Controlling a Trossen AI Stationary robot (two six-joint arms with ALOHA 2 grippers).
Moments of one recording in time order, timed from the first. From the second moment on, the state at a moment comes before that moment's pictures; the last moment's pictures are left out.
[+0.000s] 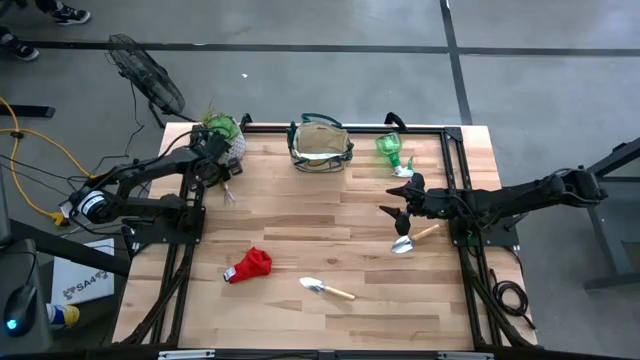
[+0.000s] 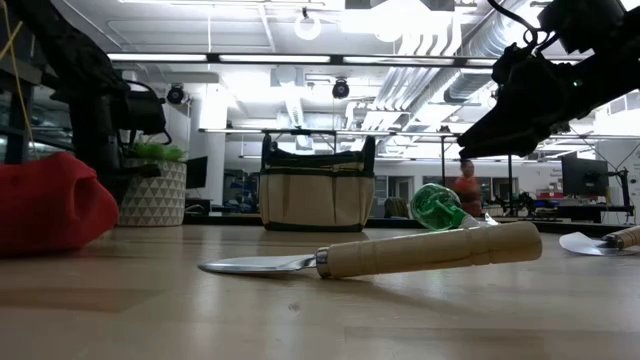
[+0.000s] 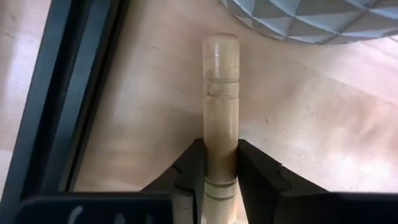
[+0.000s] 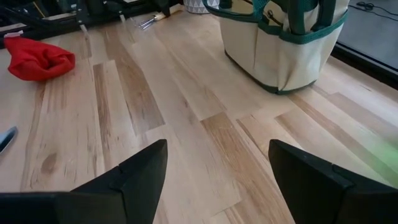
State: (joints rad) left arm 0.94 1.18 0.45 -0.58 -0.04 -0.98; right arm 0.04 0.82 0.22 0.16 0.36 0.31
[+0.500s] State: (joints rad) left arm 0.83 1.07 0.44 -0.53 0.15 -0.86; right arm 0.04 0.82 0.22 0.16 0.33 0.37
